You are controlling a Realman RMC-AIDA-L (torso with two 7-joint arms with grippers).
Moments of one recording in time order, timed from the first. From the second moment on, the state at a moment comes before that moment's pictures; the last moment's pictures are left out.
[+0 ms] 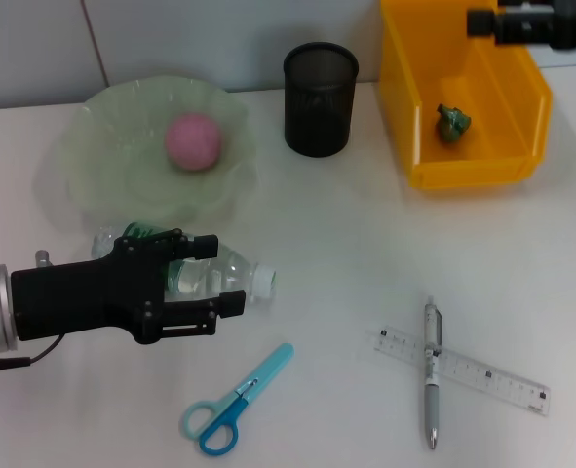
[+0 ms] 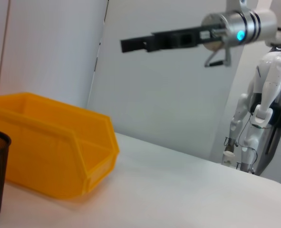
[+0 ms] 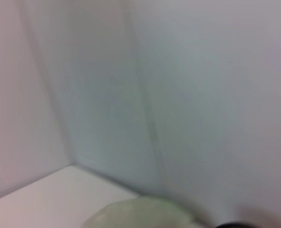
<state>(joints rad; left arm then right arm) -0.41 -2.00 1.25 0.68 1.50 1.51 -1.35 0.49 1.94 -0.77 -1.18 -1.82 -1.50 1.94</state>
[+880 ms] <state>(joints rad) -0.44 -2.00 1.22 0.69 1.55 1.51 -1.37 0.46 1.95 -0.75 -0.86 -2.04 -1.81 1.59</state>
